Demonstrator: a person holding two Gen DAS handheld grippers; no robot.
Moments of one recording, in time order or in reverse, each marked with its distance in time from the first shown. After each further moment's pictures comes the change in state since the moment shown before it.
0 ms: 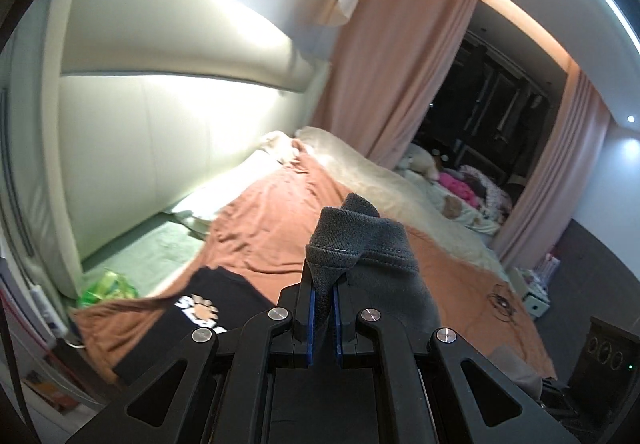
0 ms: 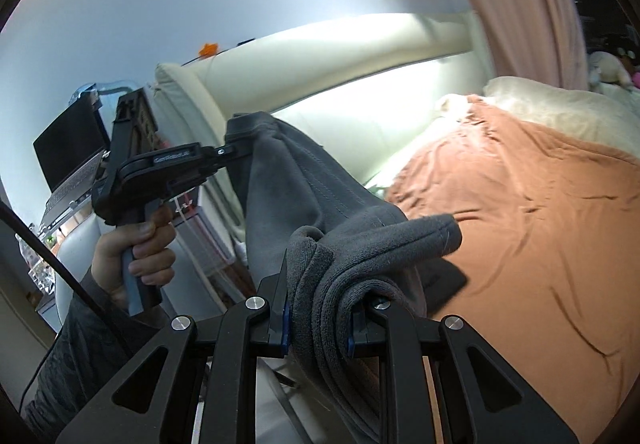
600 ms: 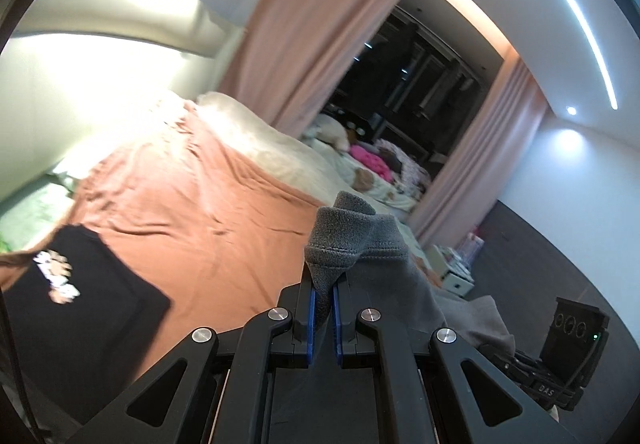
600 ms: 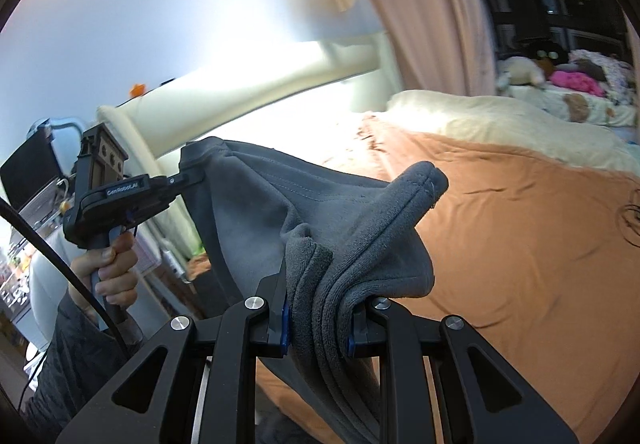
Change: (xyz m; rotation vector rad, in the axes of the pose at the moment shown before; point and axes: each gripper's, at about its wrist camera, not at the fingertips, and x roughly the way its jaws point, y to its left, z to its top) left arm 0.035 -0.165 -0.049 -0.015 0.086 -0.304; right arm -0.137 -0.005 -0.021 0.068 -0.071 -0.269
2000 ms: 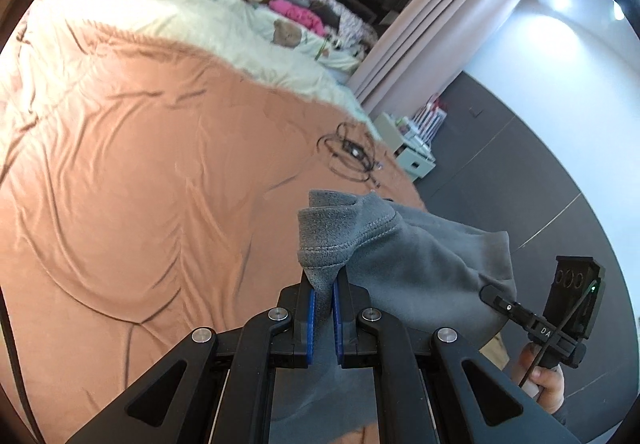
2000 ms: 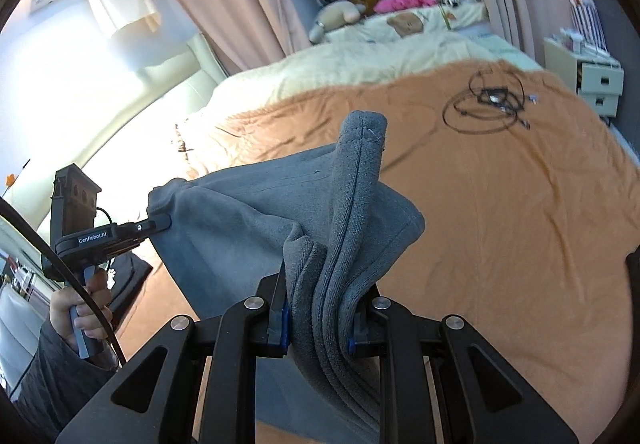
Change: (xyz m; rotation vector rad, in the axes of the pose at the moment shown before) left arm 0.342 -0.219 -0.158 0.088 0.466 -0.209; right arm -0.127 -0.195 -0.069 0.348 0.016 -0.370
